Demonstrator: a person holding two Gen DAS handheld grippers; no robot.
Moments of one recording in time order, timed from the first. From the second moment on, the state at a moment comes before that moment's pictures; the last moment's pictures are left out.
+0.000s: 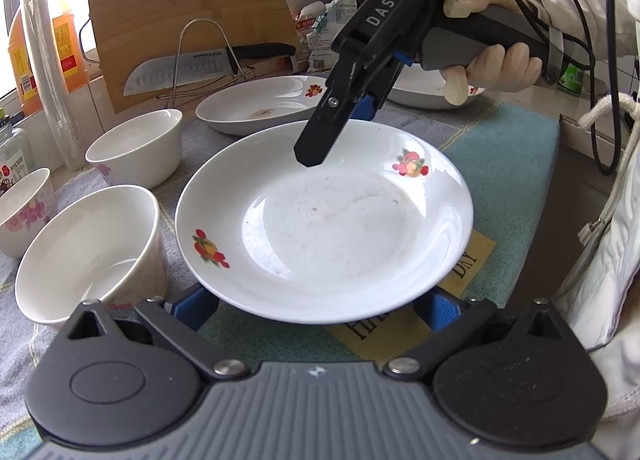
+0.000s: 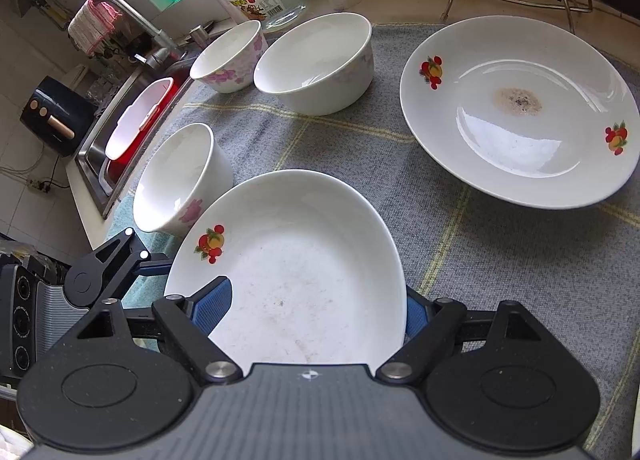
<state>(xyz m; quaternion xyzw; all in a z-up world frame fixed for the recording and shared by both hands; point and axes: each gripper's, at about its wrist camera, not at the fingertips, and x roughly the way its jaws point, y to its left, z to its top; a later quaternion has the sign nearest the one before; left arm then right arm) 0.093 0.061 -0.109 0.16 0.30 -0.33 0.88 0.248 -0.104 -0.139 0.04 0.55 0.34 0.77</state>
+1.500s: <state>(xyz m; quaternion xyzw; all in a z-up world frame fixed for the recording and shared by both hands) 0.159 -0.059 -0.072 0.20 0.27 -0.43 0.84 0.233 -0.261 -0.105 0.12 0.48 0.24 0.83</state>
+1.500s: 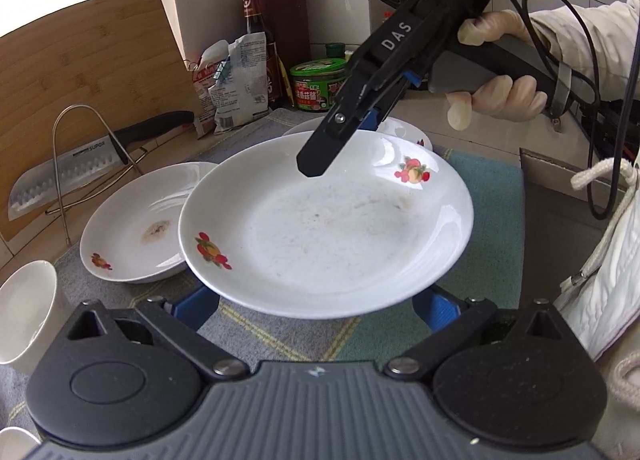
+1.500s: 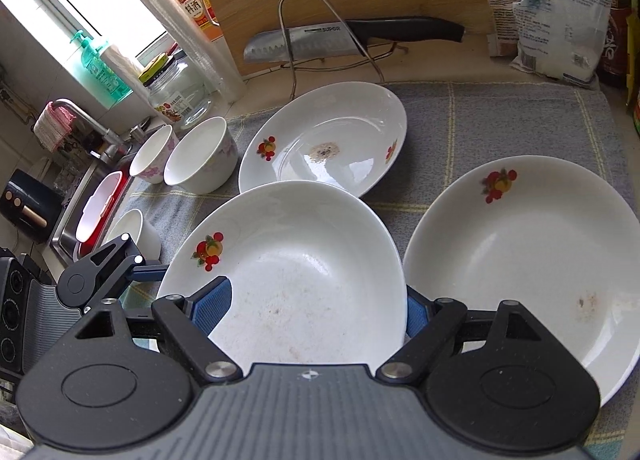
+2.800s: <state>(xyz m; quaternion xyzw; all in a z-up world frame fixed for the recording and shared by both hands) 0.233 -0.174 -0.092 0.24 0.28 -0.49 0.79 0.239 -0.389 -0.131 0.18 0.48 0.15 0.85</state>
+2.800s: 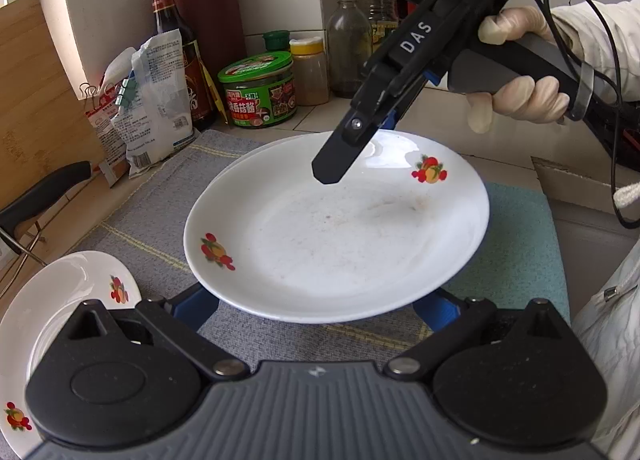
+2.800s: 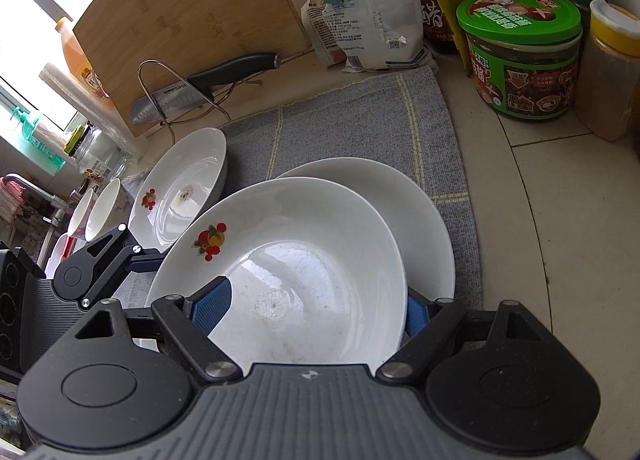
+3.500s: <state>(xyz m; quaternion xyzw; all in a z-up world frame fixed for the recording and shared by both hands) 0.241 -0.179 -0.092 0.27 0.29 -0.50 0.77 0.243 -0.394 -0.135 0.19 0.48 0.15 0.84</state>
